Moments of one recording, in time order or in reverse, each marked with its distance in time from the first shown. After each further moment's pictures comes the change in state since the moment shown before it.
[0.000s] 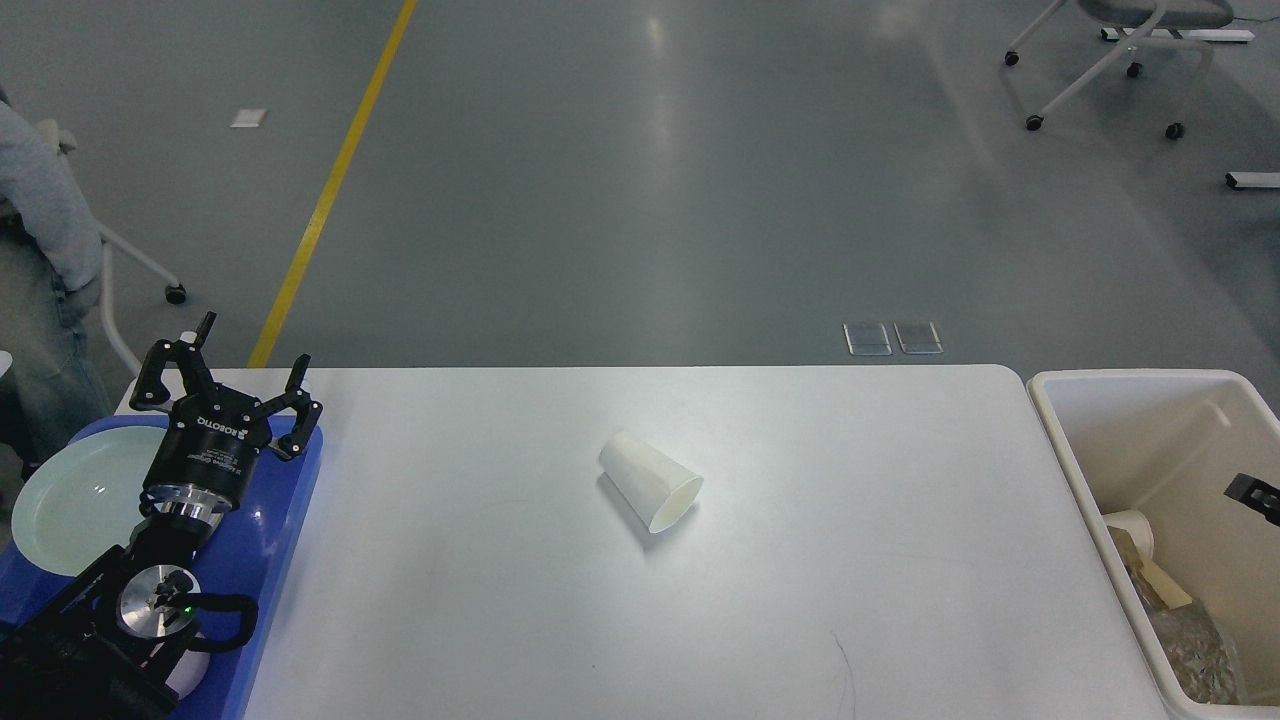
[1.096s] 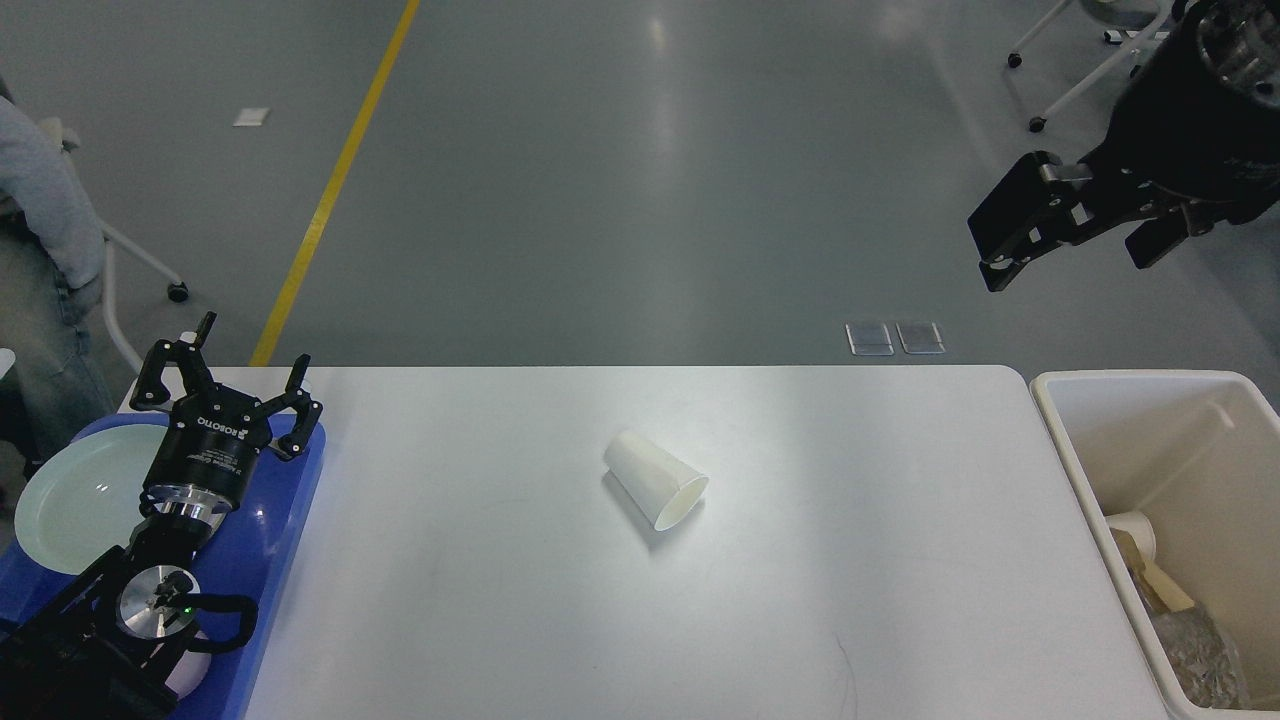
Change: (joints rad) left arm 0.000 0.000 0.000 0.000 0.000 0.000 0.000; right arm 1.821 0.287 -0.431 1.066 -0.033 0.990 -0.005
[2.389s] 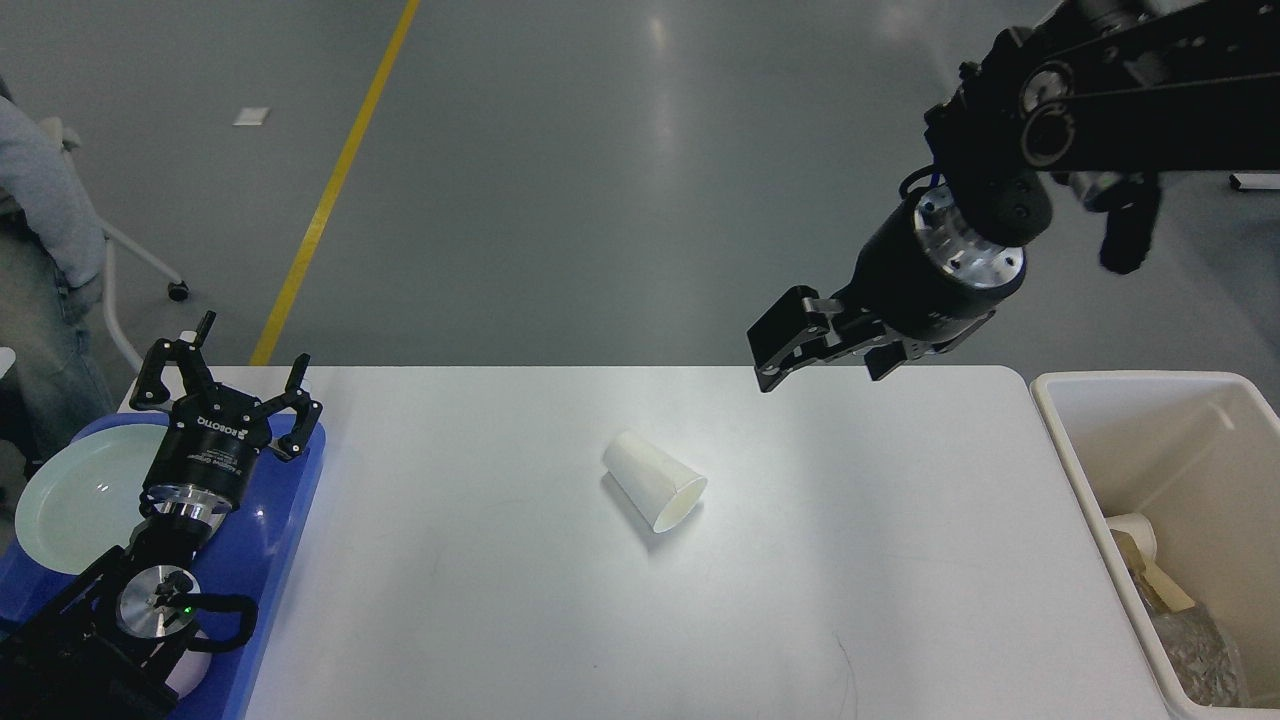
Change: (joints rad) left arm 0.000 0.000 0.000 0.000 0.000 0.000 0.000; right arm -0.552 0.062 0.358 -0.076 0.067 -0.424 -0.003
